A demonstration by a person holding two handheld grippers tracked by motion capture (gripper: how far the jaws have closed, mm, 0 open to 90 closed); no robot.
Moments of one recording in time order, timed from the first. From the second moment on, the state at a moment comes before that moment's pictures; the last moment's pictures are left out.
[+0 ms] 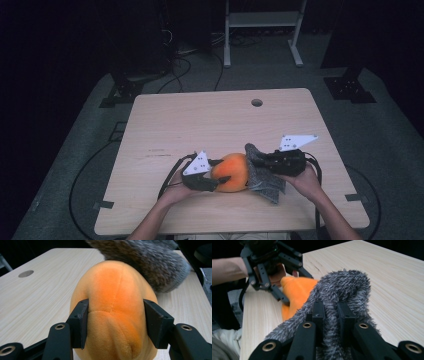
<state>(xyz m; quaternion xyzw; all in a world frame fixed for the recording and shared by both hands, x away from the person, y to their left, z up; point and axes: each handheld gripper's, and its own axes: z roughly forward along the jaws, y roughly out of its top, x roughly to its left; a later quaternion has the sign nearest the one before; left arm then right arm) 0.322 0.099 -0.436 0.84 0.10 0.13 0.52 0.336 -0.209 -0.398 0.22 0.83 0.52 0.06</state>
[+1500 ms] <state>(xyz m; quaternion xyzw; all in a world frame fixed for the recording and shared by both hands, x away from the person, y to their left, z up) 0.332 0.086 -0.435 0.83 0.12 0.13 0.53 0.318 -0.240 -0.439 0.25 0.85 0.47 0.05</state>
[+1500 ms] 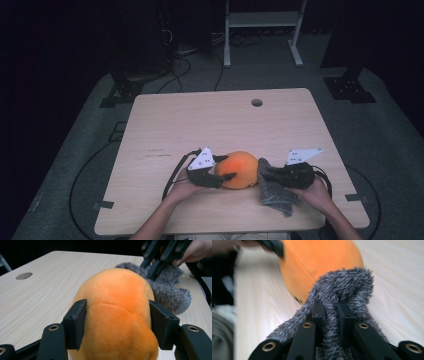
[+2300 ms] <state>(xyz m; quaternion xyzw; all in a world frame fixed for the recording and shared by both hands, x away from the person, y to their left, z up) 0.333 0.090 -0.433 0.83 0.14 0.11 0.54 0.315 -0.238 -0.437 0.24 0.85 0.47 0.05</state>
